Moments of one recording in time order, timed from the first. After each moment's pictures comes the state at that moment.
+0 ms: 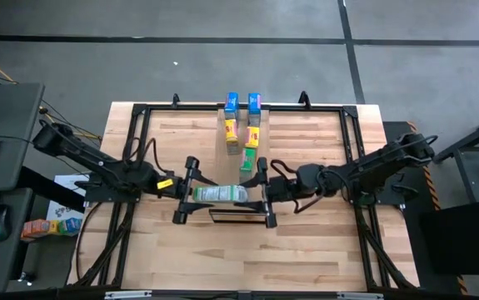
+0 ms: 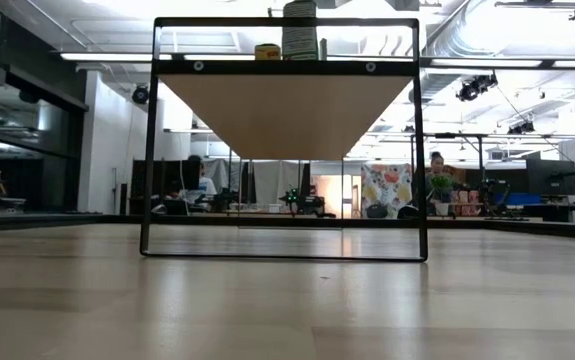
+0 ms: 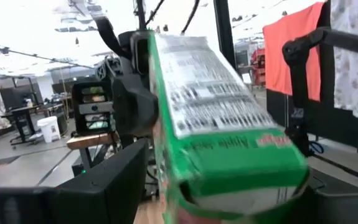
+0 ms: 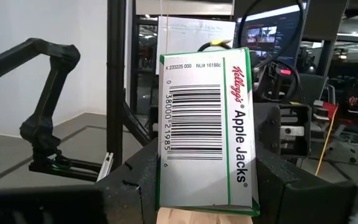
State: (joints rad) left arm -0.37 1.12 0.60 0.71 -0.17 0.21; right arm 0.30 1.50 1.06 0.57 0.13 -0.12
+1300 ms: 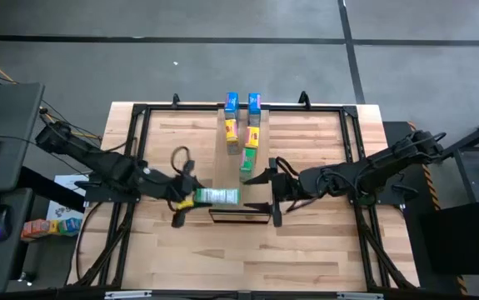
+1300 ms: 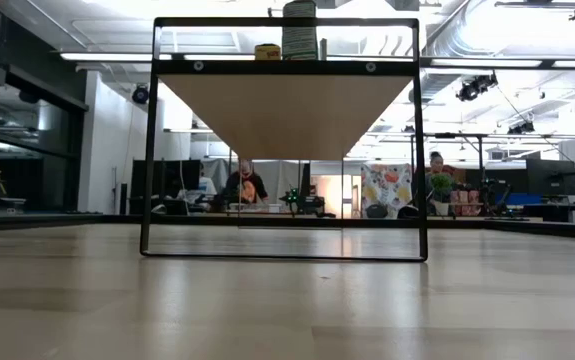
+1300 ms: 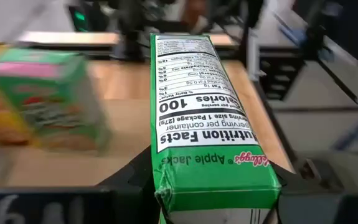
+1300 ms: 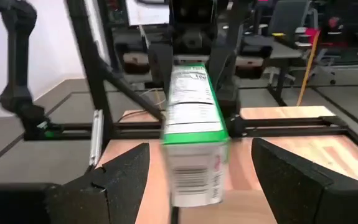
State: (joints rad) left arm -0.44 1.12 1.01 -0.34 -0.32 -0.20; right arm 0.34 1.40 1.06 0.21 0.27 0.08
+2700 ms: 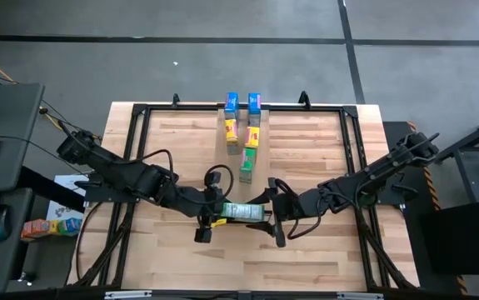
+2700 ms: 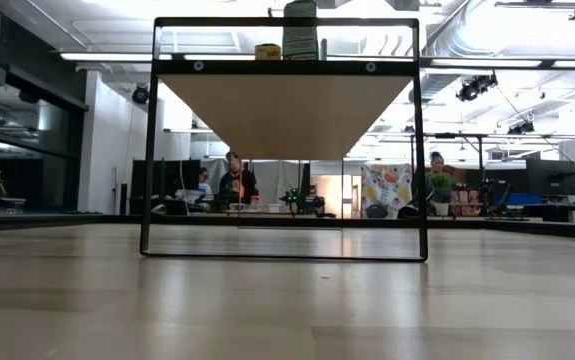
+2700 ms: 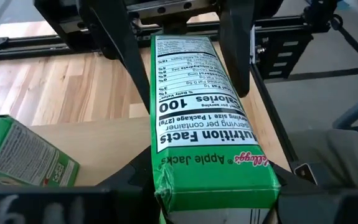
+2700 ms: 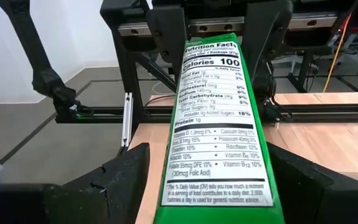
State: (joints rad) left arm -0.45 1.51 1.48 -0.59 -0.30 -0.17; right arm 0.47 1.46 1.06 0.23 0.34 0.13
